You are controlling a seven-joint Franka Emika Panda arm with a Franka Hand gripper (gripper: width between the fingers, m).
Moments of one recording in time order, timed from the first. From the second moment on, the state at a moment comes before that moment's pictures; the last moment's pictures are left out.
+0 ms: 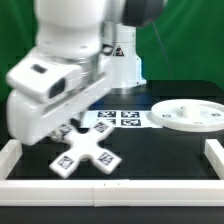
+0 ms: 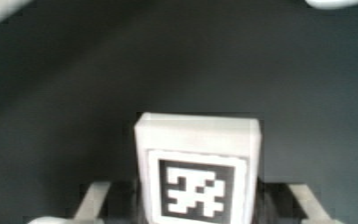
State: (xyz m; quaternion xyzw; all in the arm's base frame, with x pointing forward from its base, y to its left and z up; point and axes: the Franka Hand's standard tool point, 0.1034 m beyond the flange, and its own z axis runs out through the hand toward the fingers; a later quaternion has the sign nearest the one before) arm 0.563 -0.130 0.057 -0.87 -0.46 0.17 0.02
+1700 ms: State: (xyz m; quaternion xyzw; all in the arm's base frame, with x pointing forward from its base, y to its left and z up) arm 0.547 -0.101 0.128 -0.88 -0.45 0.14 0.00
